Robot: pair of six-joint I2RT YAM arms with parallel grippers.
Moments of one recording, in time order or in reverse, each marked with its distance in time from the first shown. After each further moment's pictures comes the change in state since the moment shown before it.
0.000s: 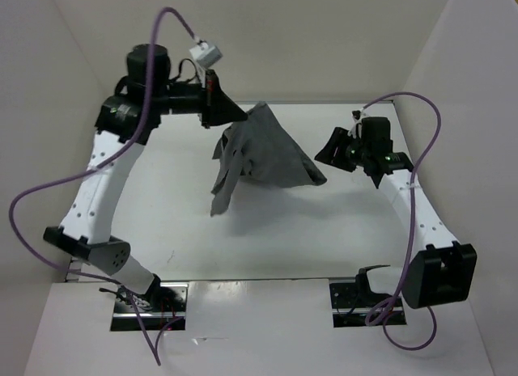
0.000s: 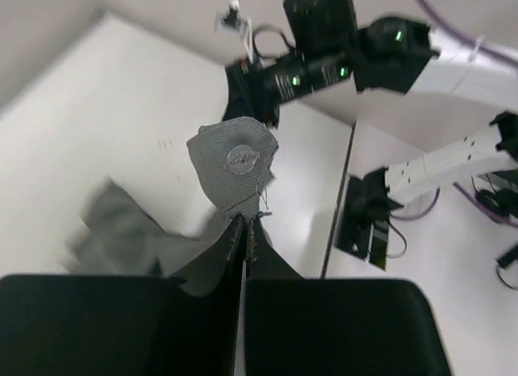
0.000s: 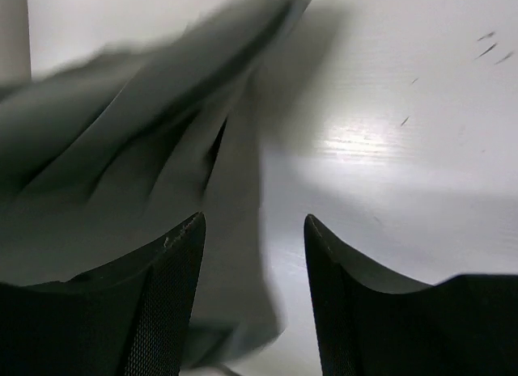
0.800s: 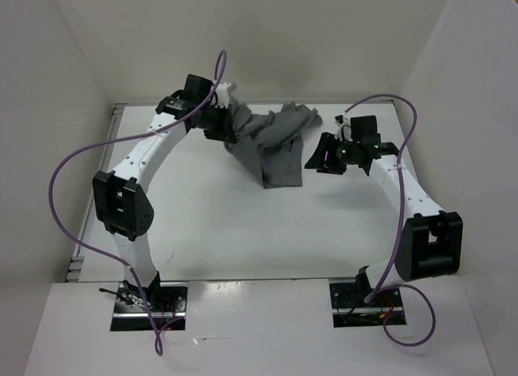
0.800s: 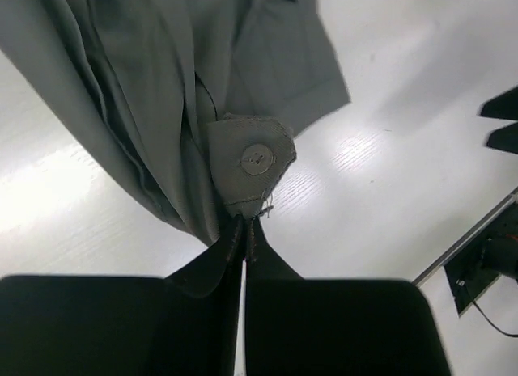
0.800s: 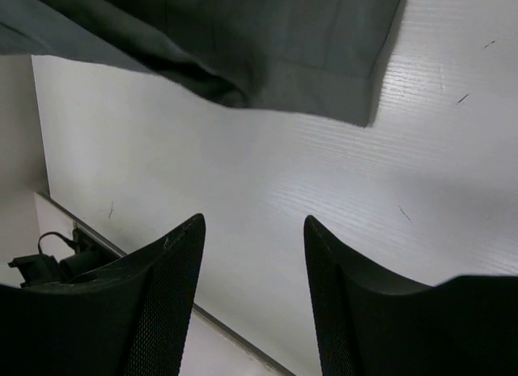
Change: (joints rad) left arm 0.037 0.286 -0.167 -0.026 -0.476 -0.084; right arm 0.005 0.161 0.042 -0.044 -0.161 -0.086
